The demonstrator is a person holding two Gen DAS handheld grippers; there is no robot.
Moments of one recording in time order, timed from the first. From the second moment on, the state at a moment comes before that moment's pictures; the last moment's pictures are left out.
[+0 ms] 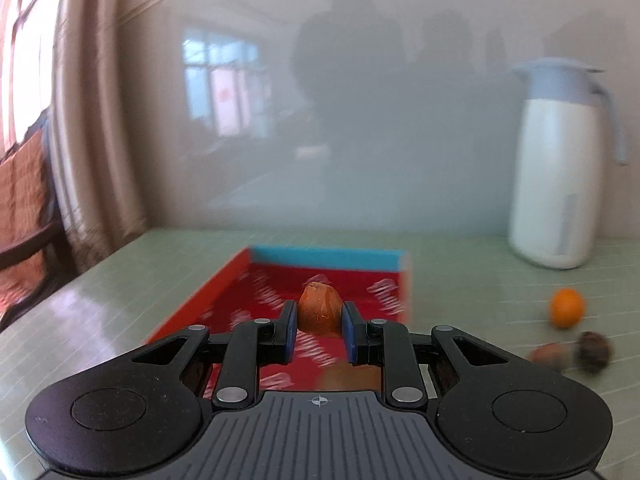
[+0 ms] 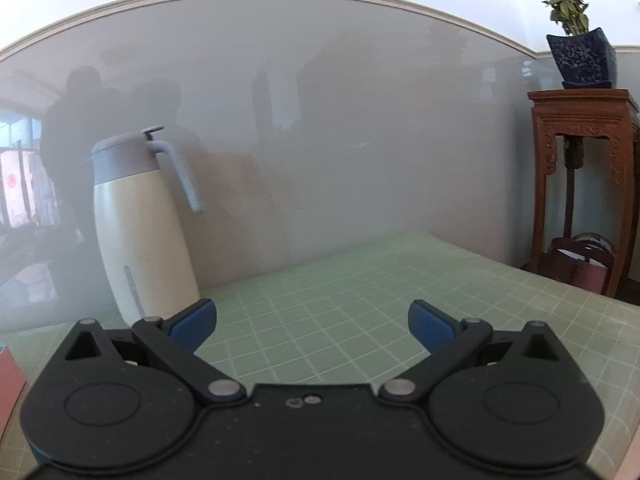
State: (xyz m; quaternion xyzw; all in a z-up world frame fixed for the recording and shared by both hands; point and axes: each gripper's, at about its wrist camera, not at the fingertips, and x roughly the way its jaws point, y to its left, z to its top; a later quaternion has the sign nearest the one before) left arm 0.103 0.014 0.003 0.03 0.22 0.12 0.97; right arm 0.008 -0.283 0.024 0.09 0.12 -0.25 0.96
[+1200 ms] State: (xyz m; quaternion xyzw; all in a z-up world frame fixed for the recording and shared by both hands) left arm 0.059 0.102 0.024 -0.01 0.25 0.17 0.95; right arm 0.030 -0.223 0.019 0.06 0.16 -0.19 0.97
